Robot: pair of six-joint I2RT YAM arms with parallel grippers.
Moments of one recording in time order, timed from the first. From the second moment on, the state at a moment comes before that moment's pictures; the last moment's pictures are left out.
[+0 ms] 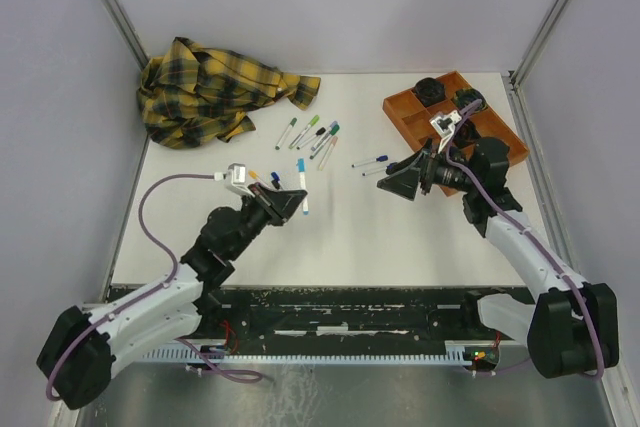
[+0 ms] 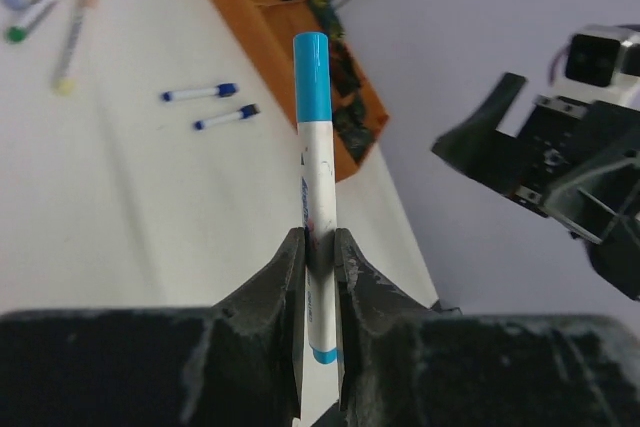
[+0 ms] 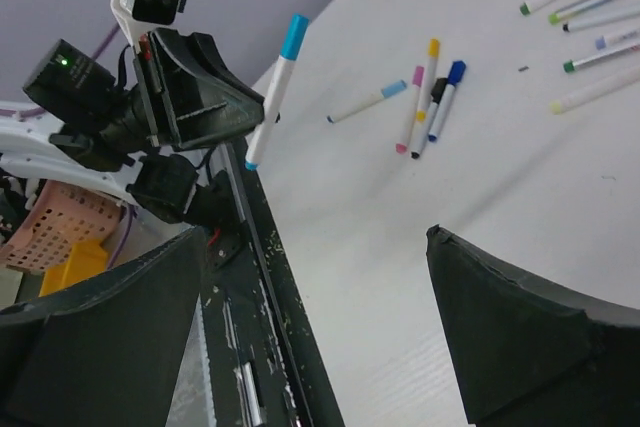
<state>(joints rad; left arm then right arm) -0.67 0.76 0.28 0.42 -0.09 -0.90 0.15 1.11 0.67 0.27 -1.05 0.51</state>
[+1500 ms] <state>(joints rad) -1.09 1.43 0.44 1.43 -0.20 -0.61 0.35 1.18 0.55 0.98 -0.96 1.00</state>
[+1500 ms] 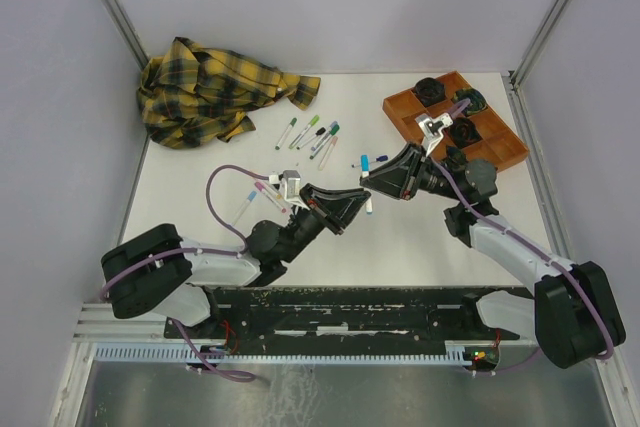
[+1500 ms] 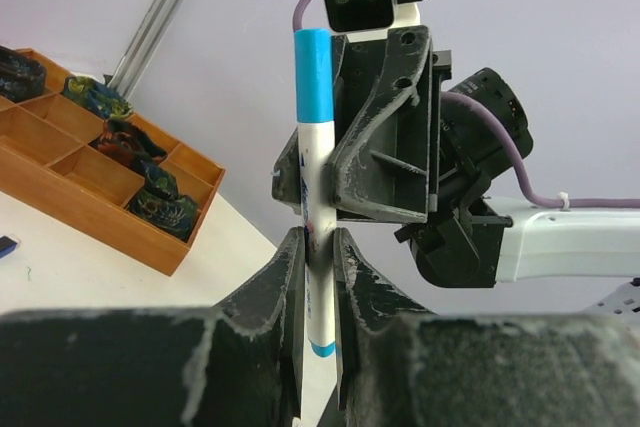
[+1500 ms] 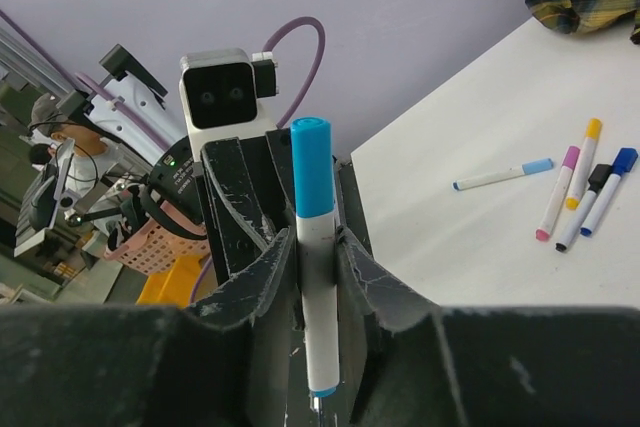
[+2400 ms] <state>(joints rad) -1.09 1.45 0.43 1.36 -0.10 -0.70 0.35 1.18 0.60 0.86 -1.02 0.88</state>
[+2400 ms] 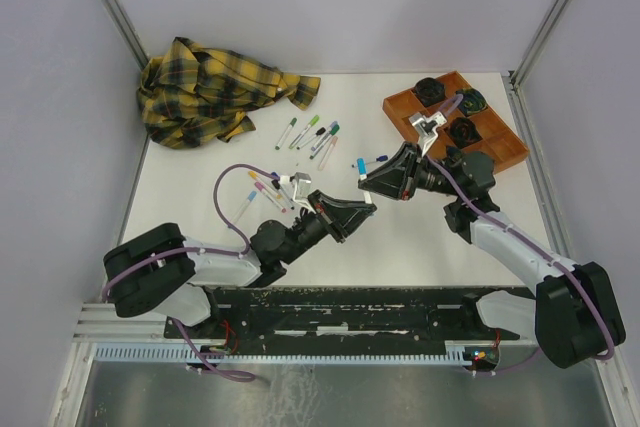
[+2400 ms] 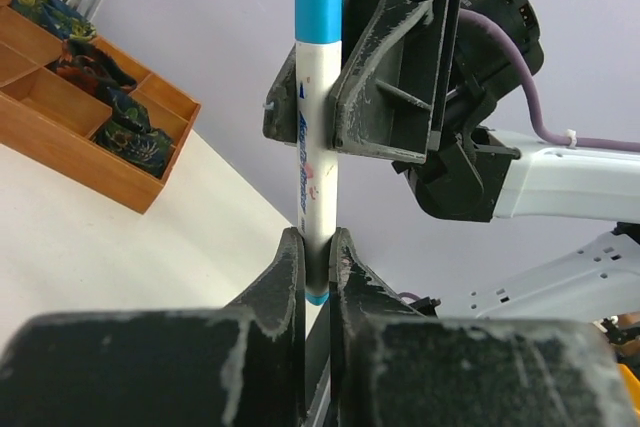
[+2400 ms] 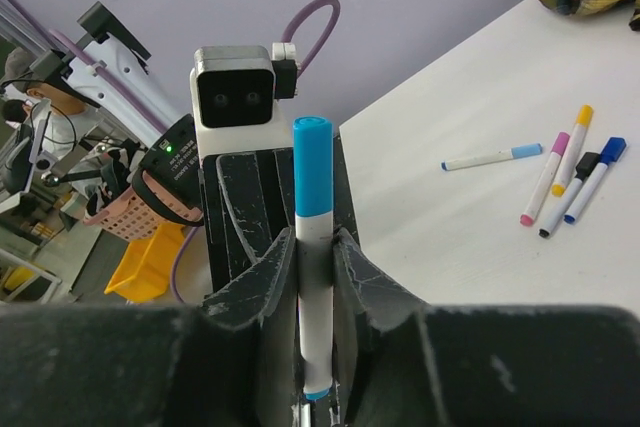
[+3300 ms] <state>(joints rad) -1.07 1.45 0.44 1.35 -0.10 -0.70 0.40 1.18 0.62 0.69 -1.04 0.72</state>
